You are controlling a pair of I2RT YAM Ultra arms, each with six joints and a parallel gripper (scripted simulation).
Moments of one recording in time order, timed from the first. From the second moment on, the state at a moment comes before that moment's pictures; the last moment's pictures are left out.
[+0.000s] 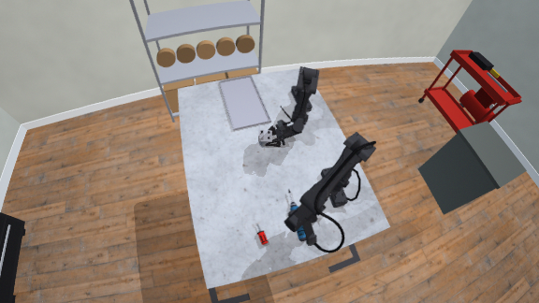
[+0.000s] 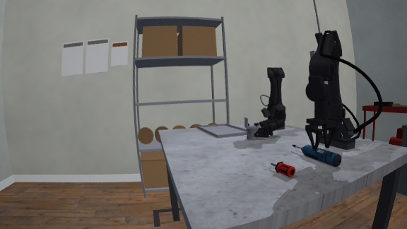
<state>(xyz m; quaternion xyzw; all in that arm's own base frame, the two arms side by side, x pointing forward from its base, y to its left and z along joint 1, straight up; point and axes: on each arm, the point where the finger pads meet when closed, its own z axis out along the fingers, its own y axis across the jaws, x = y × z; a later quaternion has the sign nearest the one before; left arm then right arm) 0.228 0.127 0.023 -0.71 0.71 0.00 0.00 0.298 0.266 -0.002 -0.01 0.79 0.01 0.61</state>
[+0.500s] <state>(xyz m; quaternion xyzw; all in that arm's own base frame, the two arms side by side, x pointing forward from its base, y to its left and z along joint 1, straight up) 0.230 0.128 0.048 -0.71 0.71 0.00 0.01 0.298 0.266 -0.002 -0.01 0.79 0.01 0.61</state>
